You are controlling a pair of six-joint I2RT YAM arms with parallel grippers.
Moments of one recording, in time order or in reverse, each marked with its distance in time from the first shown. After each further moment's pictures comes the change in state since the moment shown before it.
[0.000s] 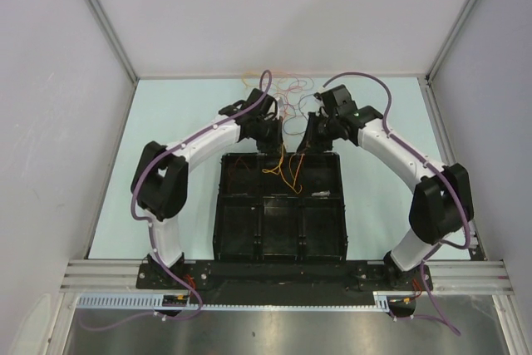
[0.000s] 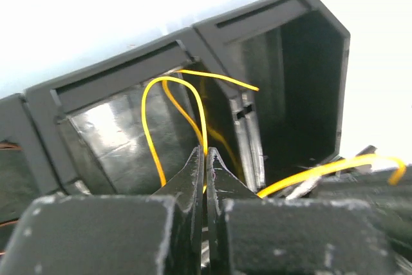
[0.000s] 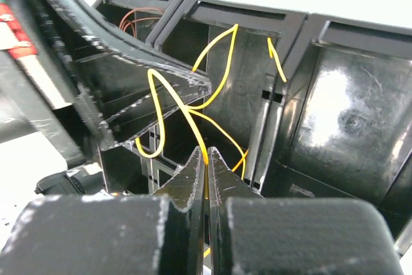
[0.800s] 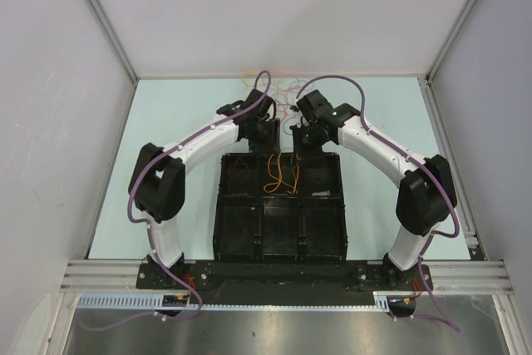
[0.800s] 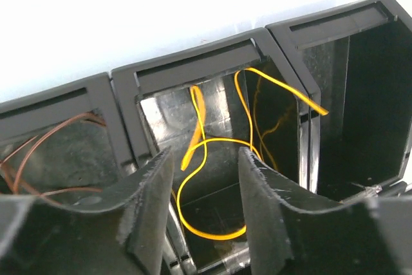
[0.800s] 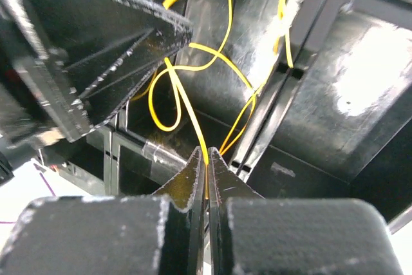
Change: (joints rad) left arm -0.001 -0.011 0.005 -0.097 -0.197 0.052; right arm 0.124 0.119 0.144 -0.208 0.092 -0.179
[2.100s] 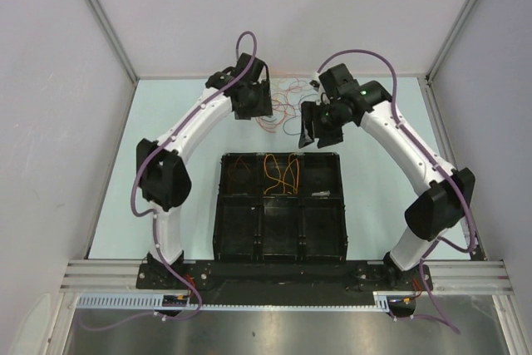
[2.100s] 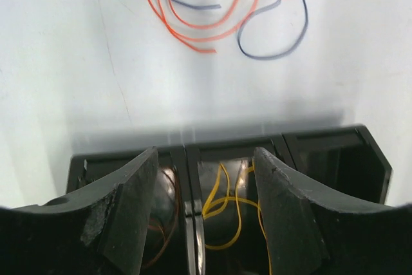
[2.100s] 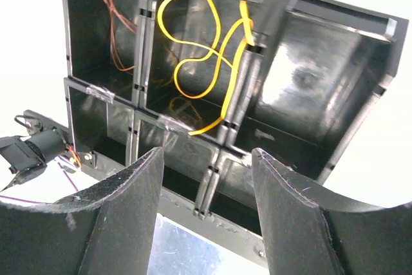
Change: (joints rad) left arm 0.089 0.097 0.420 -0.209 -0.233 -0.016; right arm -0.079 -0.056 0.246 -0.256 0.015 -0.029
